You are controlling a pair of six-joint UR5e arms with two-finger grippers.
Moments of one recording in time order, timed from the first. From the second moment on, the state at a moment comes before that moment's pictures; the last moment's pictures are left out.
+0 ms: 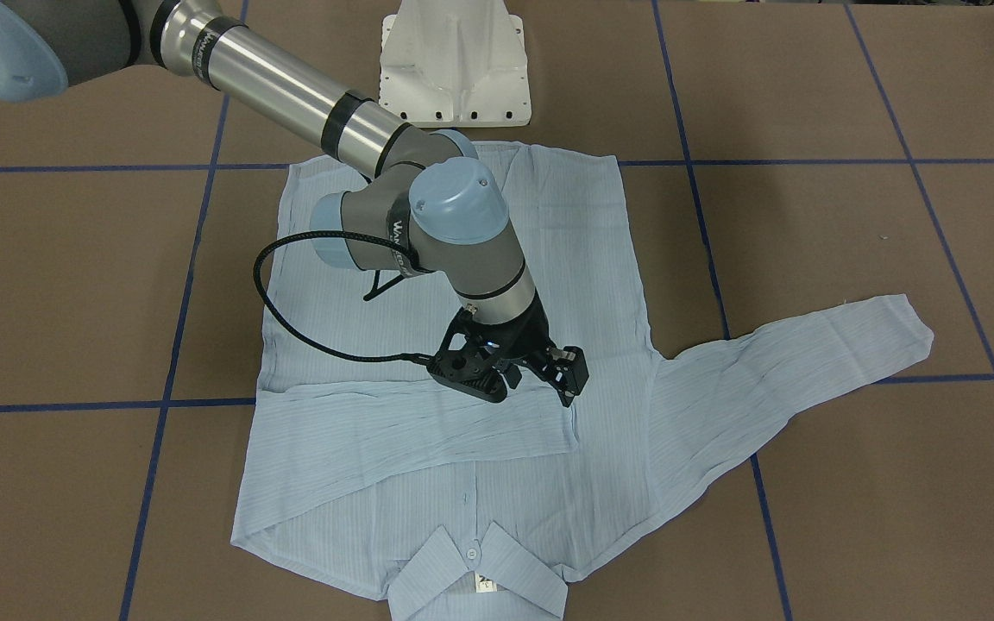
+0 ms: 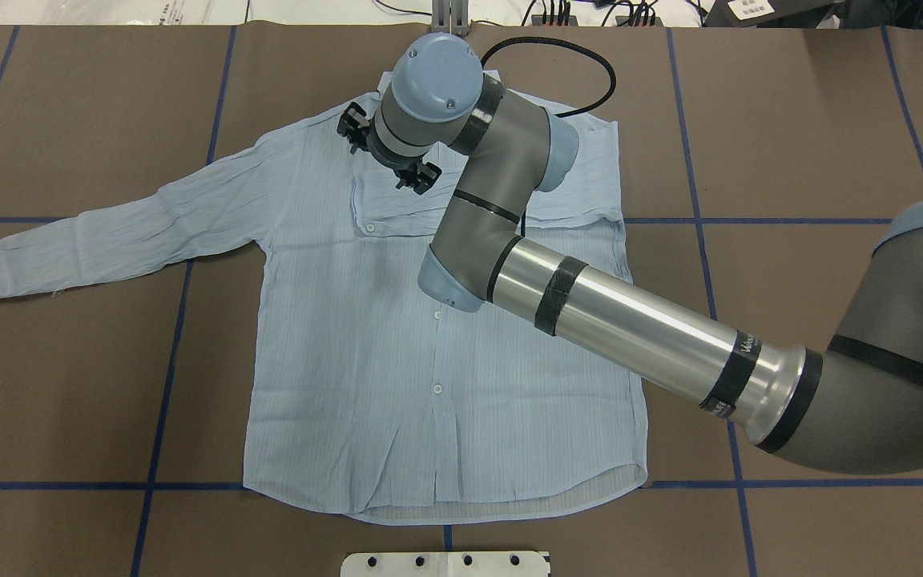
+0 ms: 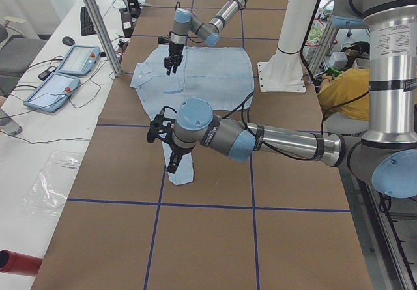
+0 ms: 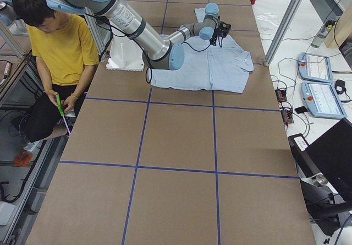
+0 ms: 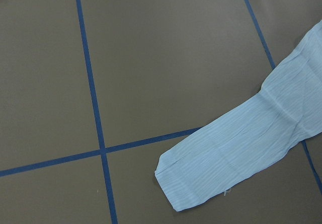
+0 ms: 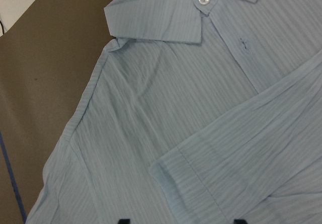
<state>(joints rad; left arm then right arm) -1.56 -1.47 -1.81 -1.89 -2.49 -0.16 0.64 -0.47 0.96 -0.95 1.84 1.80</state>
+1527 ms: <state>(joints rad) -1.20 -1.66 -1.28 -2.35 -2.45 -0.57 0.91 -0.97 1.35 -0.94 2.20 1.55</state>
